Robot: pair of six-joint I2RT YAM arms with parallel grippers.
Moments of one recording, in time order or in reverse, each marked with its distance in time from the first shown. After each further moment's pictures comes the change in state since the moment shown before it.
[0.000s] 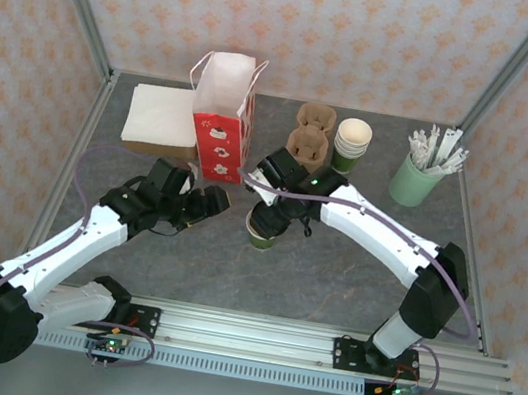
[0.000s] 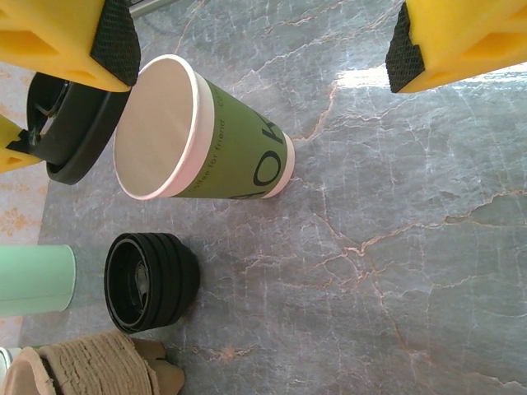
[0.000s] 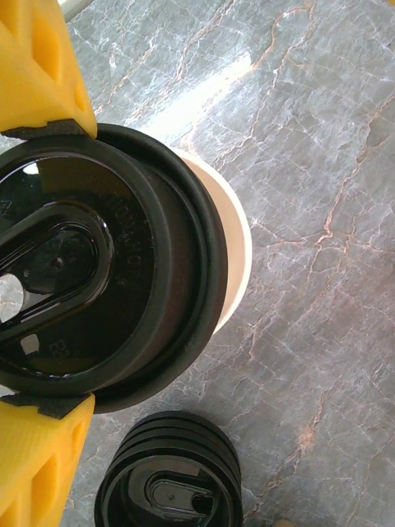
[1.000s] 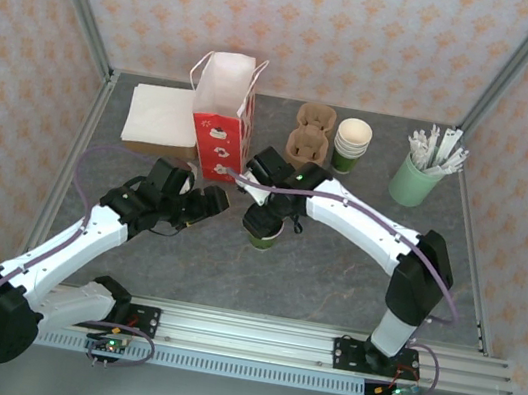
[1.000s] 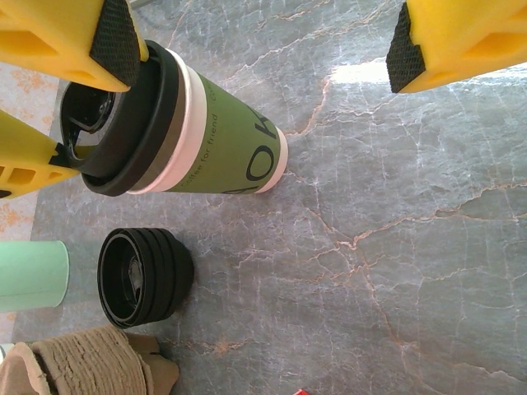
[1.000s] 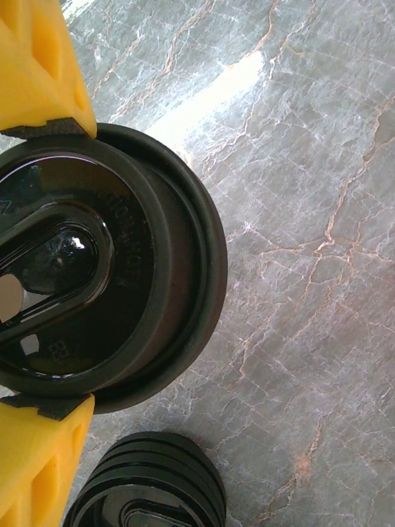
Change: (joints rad) left arm 0.000 0.001 -0.001 -0.001 -0.018 0.008; right arm 0.011 0.096 0.048 -0.007 0.000 -0.001
